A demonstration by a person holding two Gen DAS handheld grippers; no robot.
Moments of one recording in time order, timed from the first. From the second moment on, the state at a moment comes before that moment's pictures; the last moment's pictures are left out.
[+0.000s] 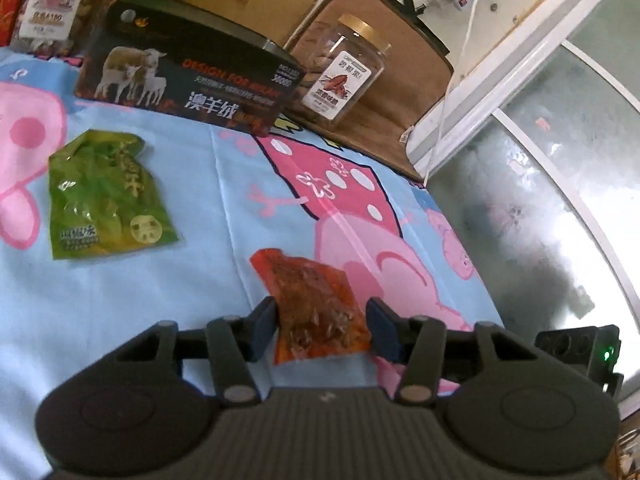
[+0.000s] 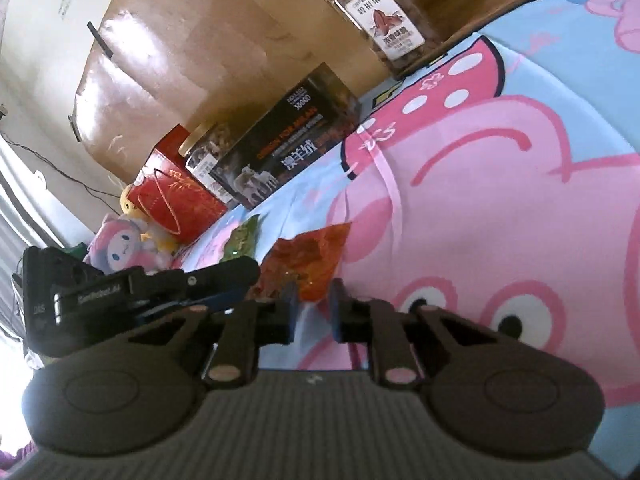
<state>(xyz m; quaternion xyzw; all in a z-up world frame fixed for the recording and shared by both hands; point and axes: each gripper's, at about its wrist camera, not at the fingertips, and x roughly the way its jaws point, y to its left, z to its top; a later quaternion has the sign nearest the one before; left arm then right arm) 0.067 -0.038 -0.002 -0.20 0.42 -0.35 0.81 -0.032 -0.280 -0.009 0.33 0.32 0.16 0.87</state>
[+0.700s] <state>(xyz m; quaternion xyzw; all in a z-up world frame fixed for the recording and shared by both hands) 0.225 -0.013 0.088 -0.21 0.31 -0.28 0.88 0.129 -0.252 0.066 0.26 0.19 0.19 0.93</state>
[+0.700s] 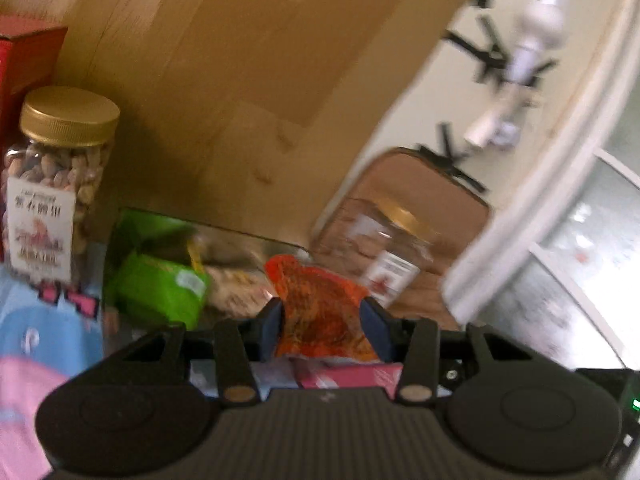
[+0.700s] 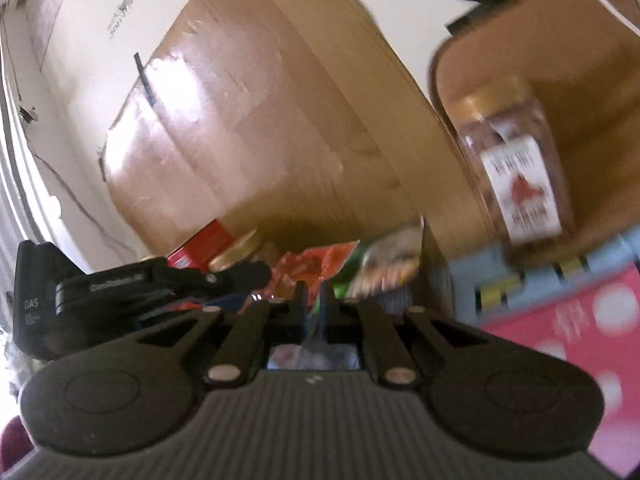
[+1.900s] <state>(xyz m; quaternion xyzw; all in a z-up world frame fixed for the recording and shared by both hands) 0.102 0.072 -0.008 -0.24 0.38 -0.22 0.87 0.139 -0.171 -0.006 0.28 0.39 0.26 0.84</state>
